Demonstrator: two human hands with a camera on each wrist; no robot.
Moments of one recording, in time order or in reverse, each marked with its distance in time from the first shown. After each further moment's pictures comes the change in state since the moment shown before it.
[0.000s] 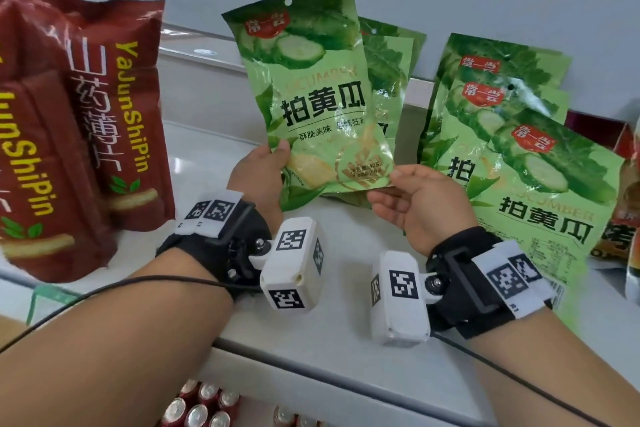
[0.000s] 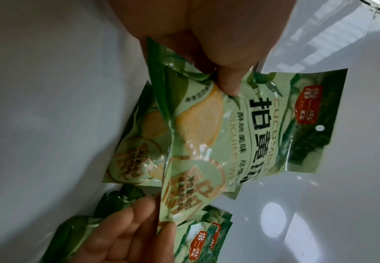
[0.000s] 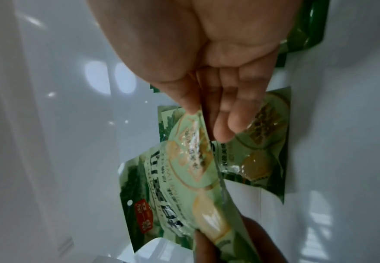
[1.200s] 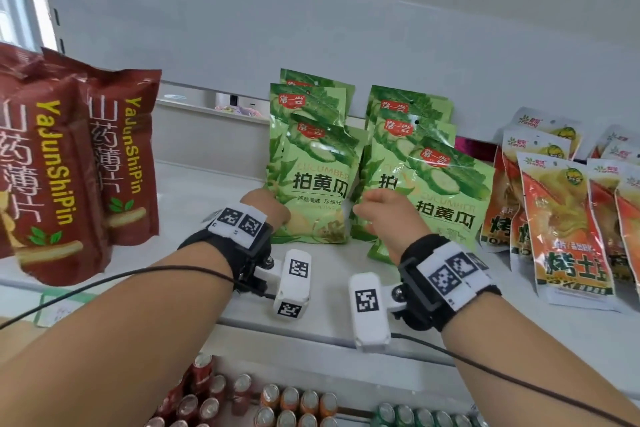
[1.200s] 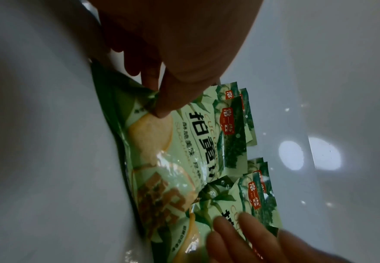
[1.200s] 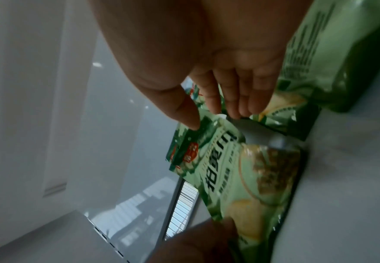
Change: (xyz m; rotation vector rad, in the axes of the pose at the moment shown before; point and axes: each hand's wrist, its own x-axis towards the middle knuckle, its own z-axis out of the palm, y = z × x) left_hand -0.036 0.008 0.034 1.220 -0.099 -0.012; right_hand -0.060 -0.025 -0.023 -0.593 0.096 -0.123
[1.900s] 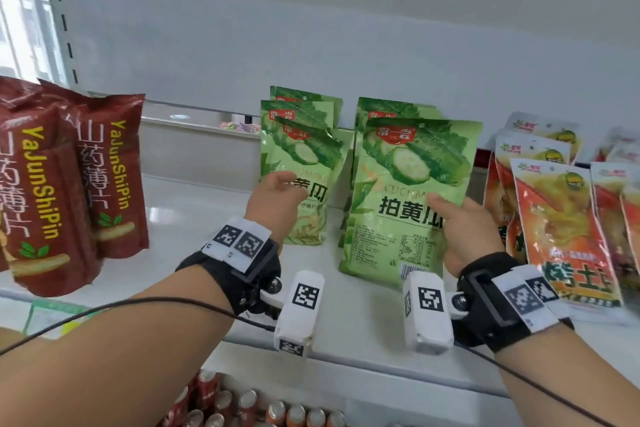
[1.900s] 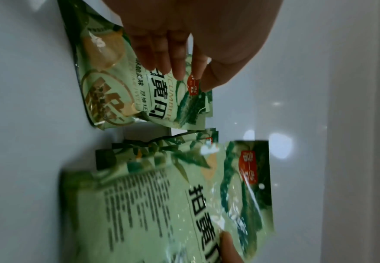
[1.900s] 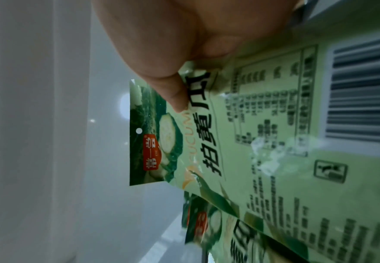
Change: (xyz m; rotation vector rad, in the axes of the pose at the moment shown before) left_hand -0.028 0.034 0.018 -0.815 0.149 0.223; right_hand 0.008 0.029 -0.093 0.420 0.262 -0.002
